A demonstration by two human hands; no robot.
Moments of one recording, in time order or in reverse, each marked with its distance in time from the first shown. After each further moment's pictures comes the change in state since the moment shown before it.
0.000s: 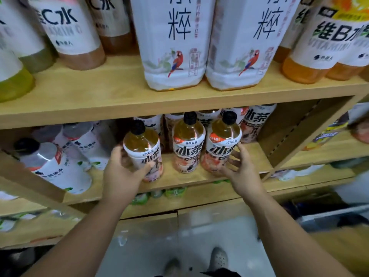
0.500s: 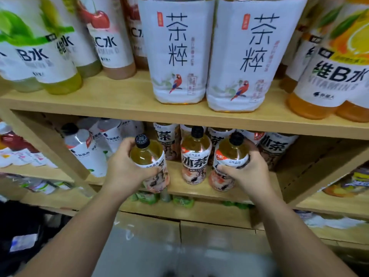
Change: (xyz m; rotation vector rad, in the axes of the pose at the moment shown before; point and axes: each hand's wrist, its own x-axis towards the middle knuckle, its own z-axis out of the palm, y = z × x) left_hand -0.026 0.061 -0.010 0.104 0.144 -0.086; right_hand 0.051 -0.038 -0.030 -0.120 -0.115 -0.245
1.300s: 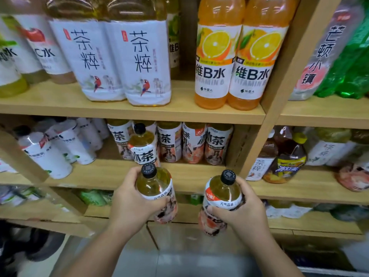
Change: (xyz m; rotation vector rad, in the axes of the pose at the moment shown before) left_hand -0.133 0.067 0.114 -0.069 -0.064 0.031; right_hand -0.111 0.076 -0.122 0.082 0.011 0.002
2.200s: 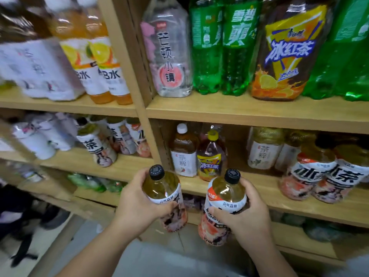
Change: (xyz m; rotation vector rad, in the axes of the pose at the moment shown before) left_hand -0.110 0.150 0.235 0.096 0.066 0.065; right_hand 0.034 0.120 -0.256 0.165 -0.097 -0.117
